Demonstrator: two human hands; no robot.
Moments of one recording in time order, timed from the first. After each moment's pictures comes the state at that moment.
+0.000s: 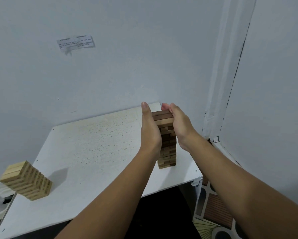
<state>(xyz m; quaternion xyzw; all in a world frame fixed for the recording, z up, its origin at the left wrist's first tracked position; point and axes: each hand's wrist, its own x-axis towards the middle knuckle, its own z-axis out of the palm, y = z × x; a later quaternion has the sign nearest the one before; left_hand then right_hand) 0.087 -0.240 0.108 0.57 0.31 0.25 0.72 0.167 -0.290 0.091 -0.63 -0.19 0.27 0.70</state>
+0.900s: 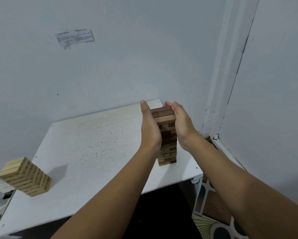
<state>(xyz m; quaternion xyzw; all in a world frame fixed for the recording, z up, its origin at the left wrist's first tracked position) 0.085 -0.240 0.107 0.56 0.32 0.25 0.72 0.167 -0.290 0.082 -0.59 -0.18 0.28 0.73</state>
